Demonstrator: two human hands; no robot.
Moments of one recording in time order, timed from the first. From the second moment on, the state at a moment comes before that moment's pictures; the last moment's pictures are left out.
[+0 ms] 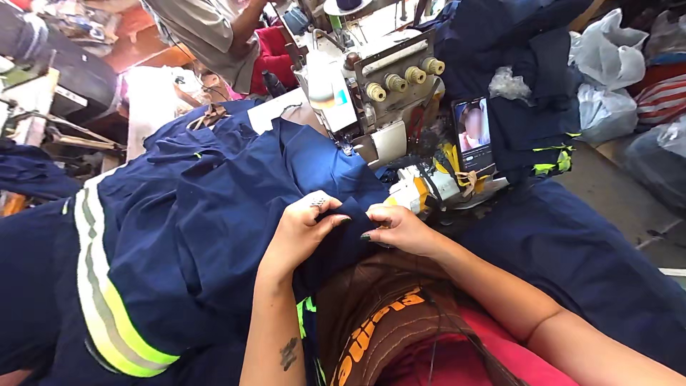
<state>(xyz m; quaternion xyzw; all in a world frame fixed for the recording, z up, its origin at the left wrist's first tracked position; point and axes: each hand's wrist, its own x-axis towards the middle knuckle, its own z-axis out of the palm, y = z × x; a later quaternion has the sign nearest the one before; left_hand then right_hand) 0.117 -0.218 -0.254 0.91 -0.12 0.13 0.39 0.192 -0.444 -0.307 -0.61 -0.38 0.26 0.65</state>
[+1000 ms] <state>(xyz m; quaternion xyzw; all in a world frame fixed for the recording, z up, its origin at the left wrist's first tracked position) 0.216 -0.205 -0.266 0.92 0.01 0.21 0.32 0.228 -0.452 -0.322 -0.55 -0.15 0.37 0.73</state>
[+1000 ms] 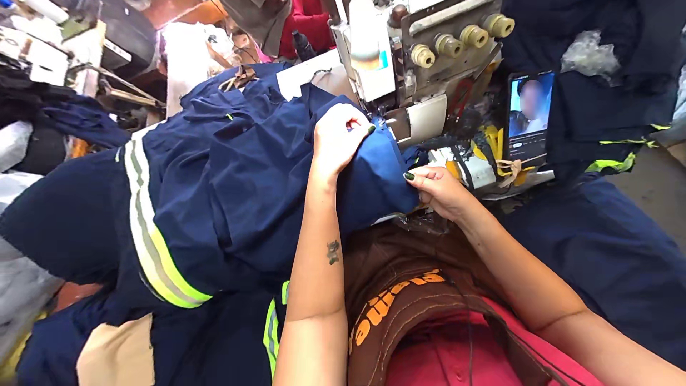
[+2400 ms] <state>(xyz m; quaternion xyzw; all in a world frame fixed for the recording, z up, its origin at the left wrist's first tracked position) 0.188 -0.209 -0.261 0.91 0.03 0.21 0.36 0.191 -0.481 -0.326 -0.60 -0.21 0.35 0.69</state>
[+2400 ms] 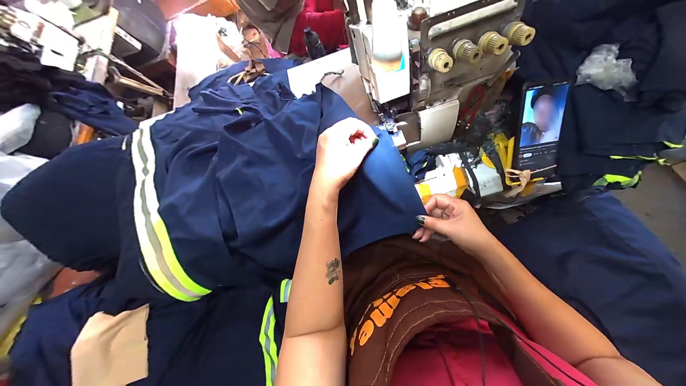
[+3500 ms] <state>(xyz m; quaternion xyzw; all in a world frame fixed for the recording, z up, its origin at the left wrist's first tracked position) 0.185 -0.269 -0.287 0.93 0.07 0.32 0.16 0.194 -0.463 -0.318 -0.56 -0.22 0.33 0.73</state>
